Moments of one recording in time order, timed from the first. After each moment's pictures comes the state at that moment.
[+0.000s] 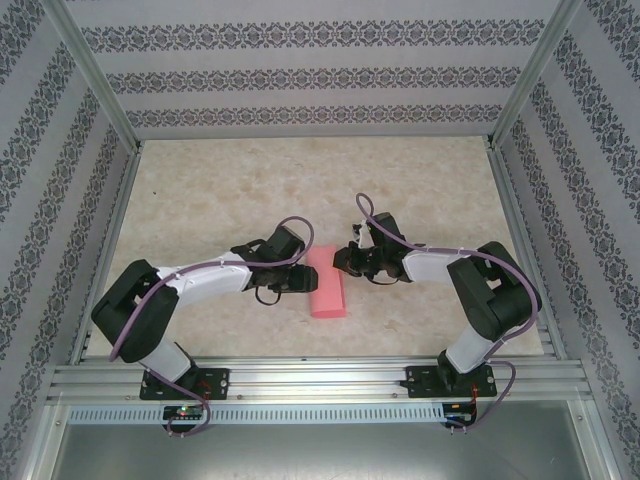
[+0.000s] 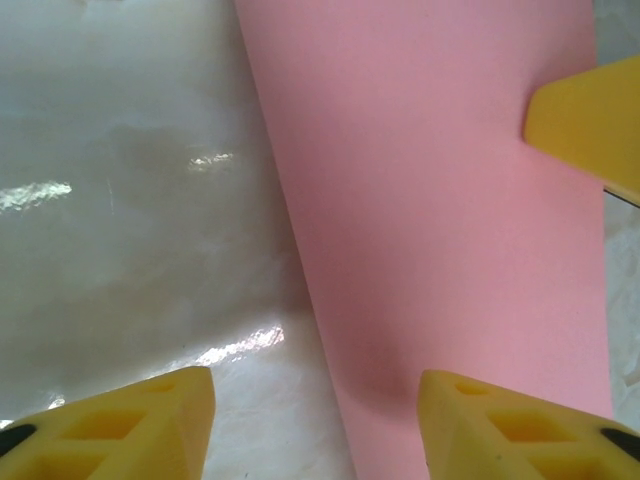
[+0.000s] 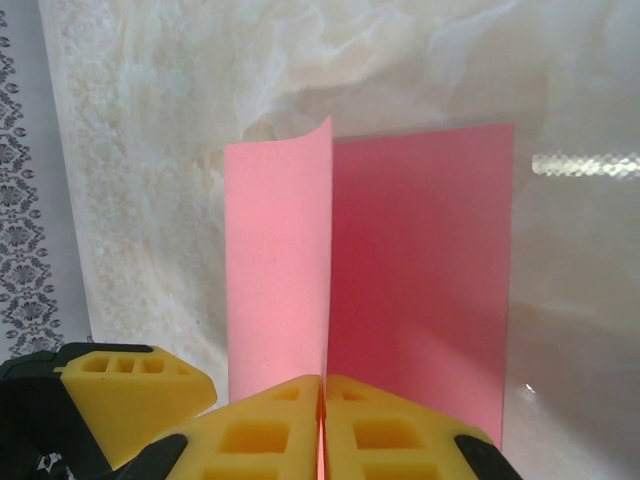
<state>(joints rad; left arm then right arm) -0.75 1.58 0.87 -0.36 0.21 -0.74 0.49 1.66 0.70 0.12 -0.59 0.79</state>
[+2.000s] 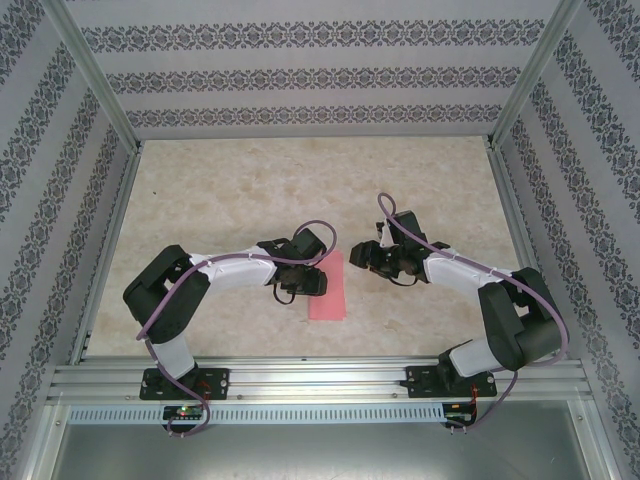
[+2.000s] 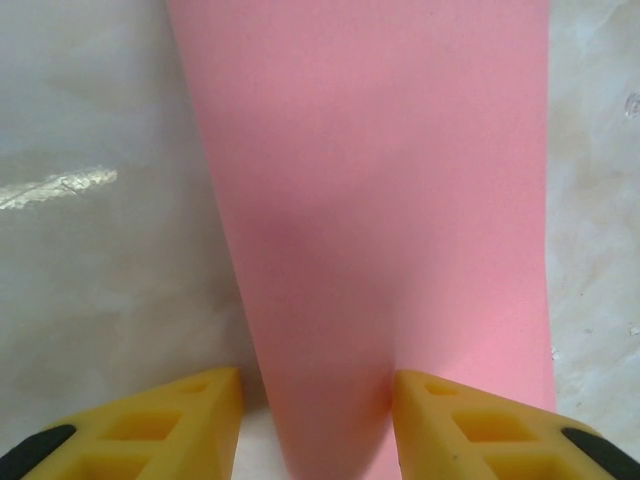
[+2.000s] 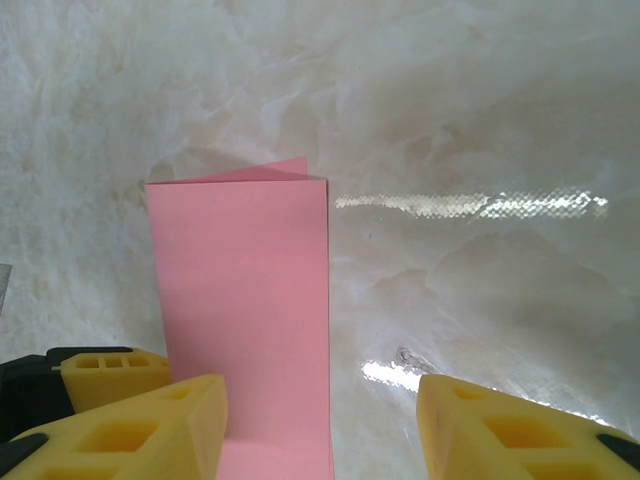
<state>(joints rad) -0.82 1.76 1.01 -0.44 0.14 -0.72 0.39 1.46 0.67 -0.17 -0.43 0.65</state>
